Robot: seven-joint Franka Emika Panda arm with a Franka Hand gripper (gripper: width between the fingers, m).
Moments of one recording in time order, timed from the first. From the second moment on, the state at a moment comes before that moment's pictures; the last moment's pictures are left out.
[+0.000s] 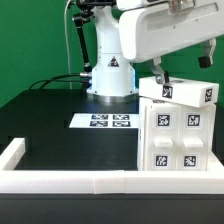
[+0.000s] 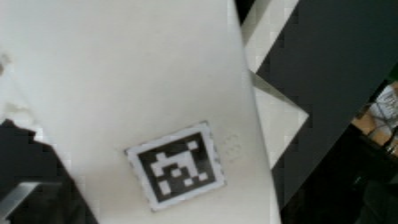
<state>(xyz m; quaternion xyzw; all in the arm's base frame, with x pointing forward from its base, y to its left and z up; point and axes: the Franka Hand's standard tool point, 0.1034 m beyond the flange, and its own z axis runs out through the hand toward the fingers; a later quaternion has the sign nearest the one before) 0.595 0.093 0.176 -0.95 -0.29 -0.03 0.11</state>
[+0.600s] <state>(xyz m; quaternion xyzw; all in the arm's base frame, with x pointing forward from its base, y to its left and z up) 0.593 0.079 0.156 -0.95 -0.31 -0.03 0.11</state>
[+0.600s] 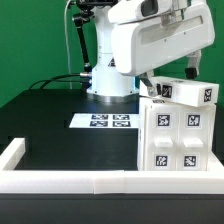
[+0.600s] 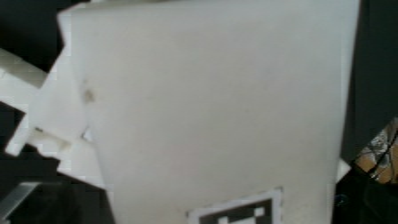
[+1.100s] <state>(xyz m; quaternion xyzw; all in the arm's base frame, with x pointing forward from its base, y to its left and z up) 0.593 0.080 0.152 -0.95 -0.30 -0.03 0.10</state>
